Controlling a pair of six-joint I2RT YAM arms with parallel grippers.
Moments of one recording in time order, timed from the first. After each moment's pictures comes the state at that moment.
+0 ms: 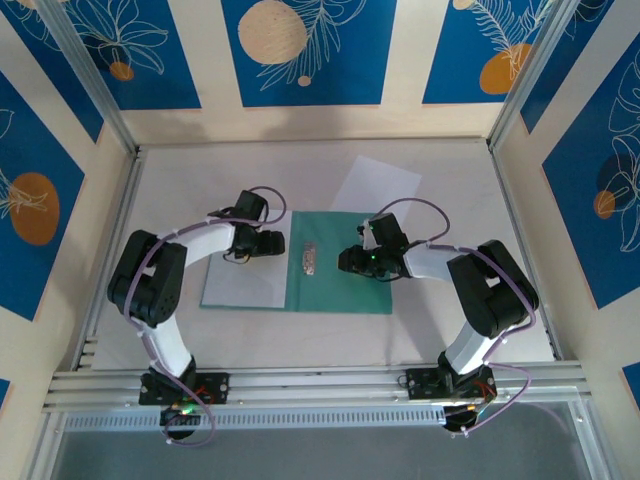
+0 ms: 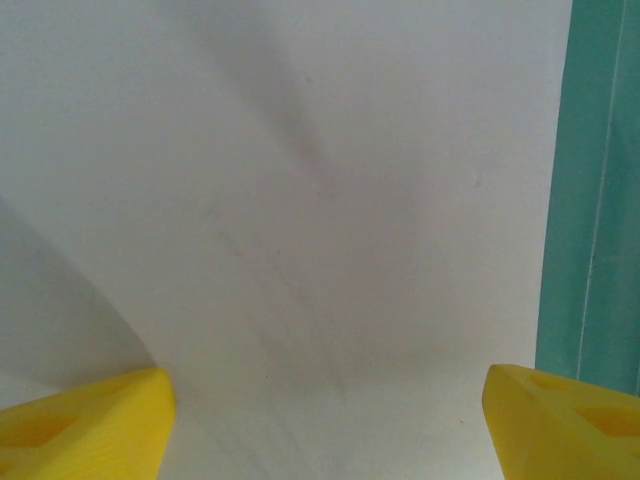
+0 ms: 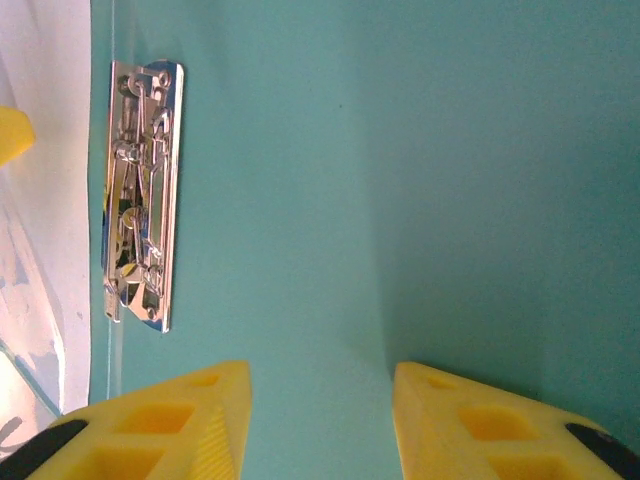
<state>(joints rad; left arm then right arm) -0.41 1.79 1.08 -0.44 0.07 -0.44 0.45 1.66 0.74 -0.03 -0.43 0.59</state>
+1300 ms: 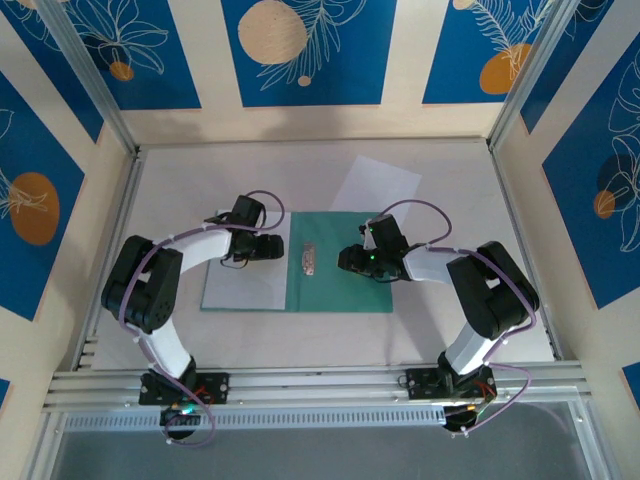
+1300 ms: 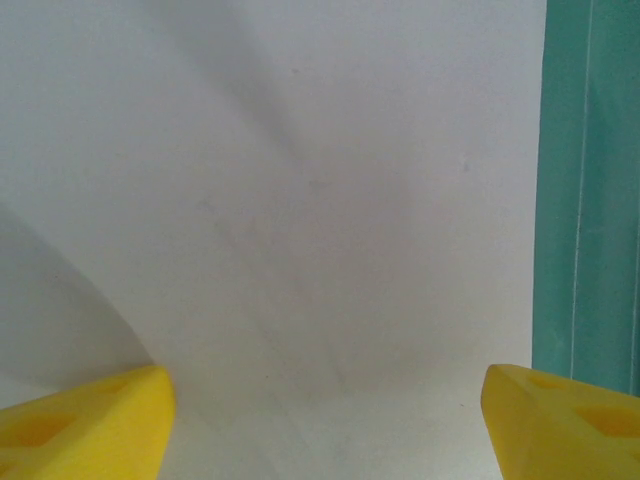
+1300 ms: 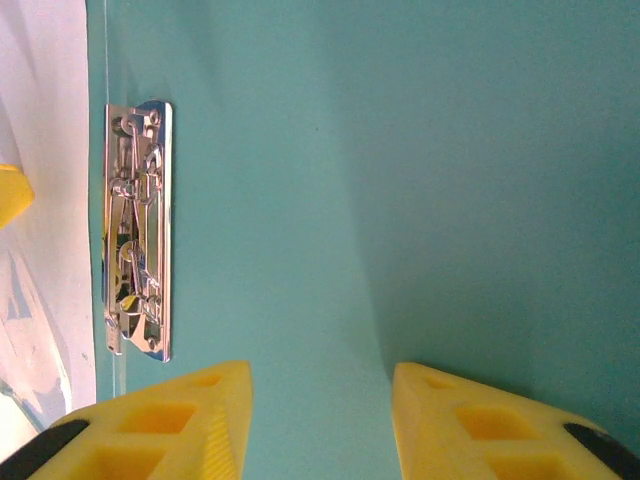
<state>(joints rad) -0.41 1.74 1.00 -0.39 0.09 -0.42 0.47 1.66 0.71 0.02 -0.38 0.66</state>
